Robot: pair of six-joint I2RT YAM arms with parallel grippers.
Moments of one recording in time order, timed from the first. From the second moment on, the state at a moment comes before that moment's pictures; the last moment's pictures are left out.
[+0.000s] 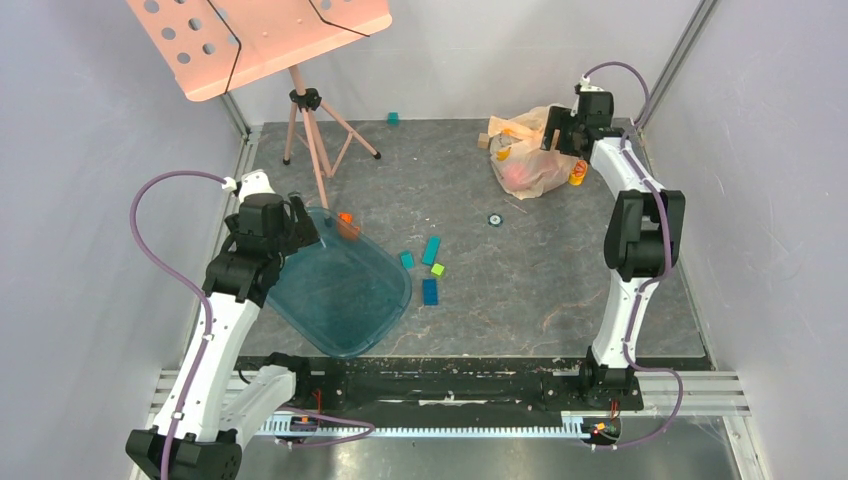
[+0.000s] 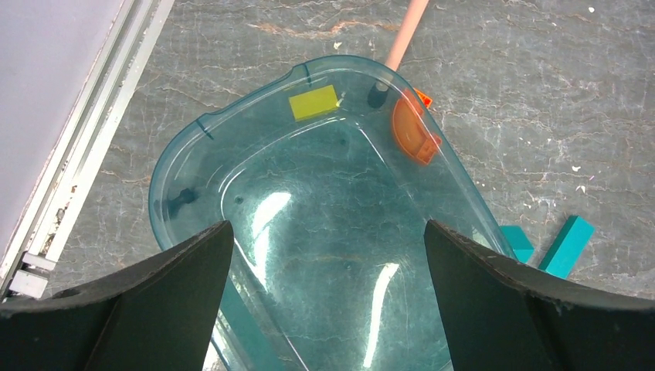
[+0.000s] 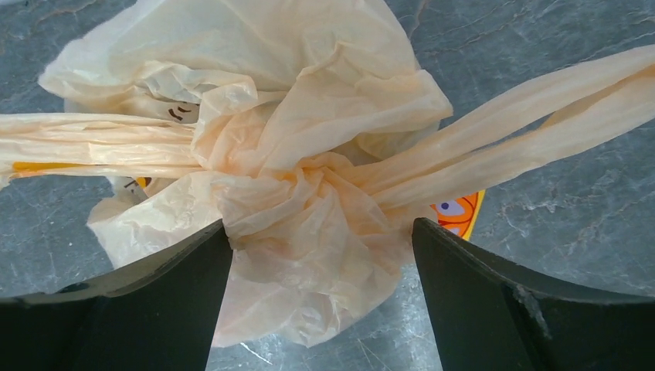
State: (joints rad) left arm -0.17 0.87 0.98 -0.74 -0.38 -0.39; right arm -0.02 2.09 1.76 -0.35 0.00 0.16
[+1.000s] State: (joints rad) left arm -0.17 0.83 0.97 -0.75 -0.38 -0.38; right arm 0.17 1.80 1.69 -0.28 0.07 0.05
